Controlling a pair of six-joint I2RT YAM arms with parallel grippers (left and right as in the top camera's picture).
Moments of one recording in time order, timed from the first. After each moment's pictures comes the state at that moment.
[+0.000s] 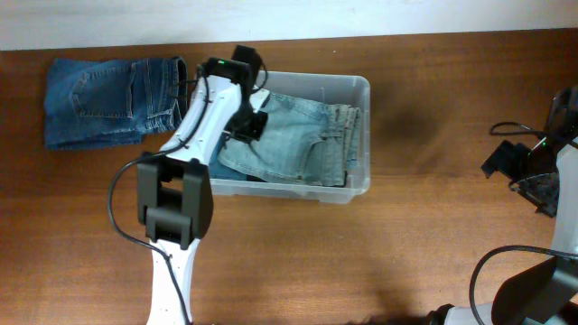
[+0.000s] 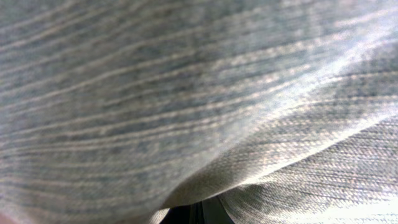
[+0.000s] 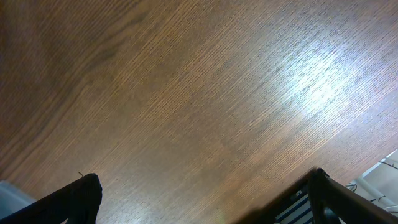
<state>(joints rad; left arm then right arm) -0.31 2.36 2.11 -1.27 0.02 0.05 -0.48 1.61 1.48 -1.37 0.09 0.34</state>
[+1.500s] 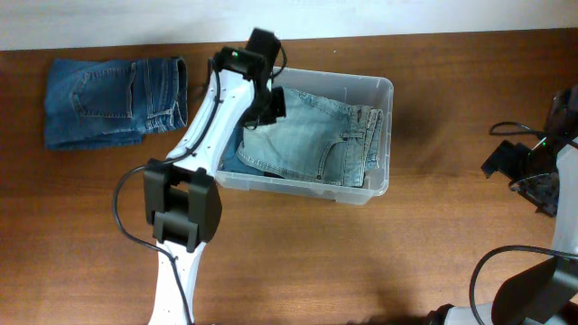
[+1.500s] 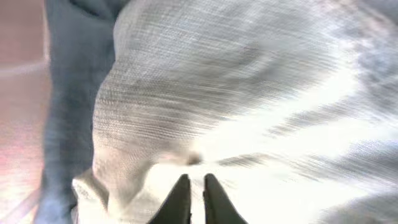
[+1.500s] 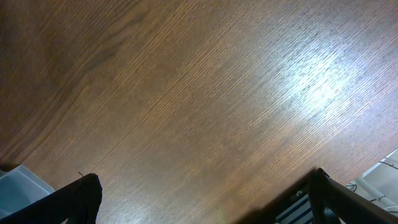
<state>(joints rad) -0.38 2.36 2.30 -1.28 0.10 -0.41 -0.48 1.61 1.48 -1.37 0.09 0.34</state>
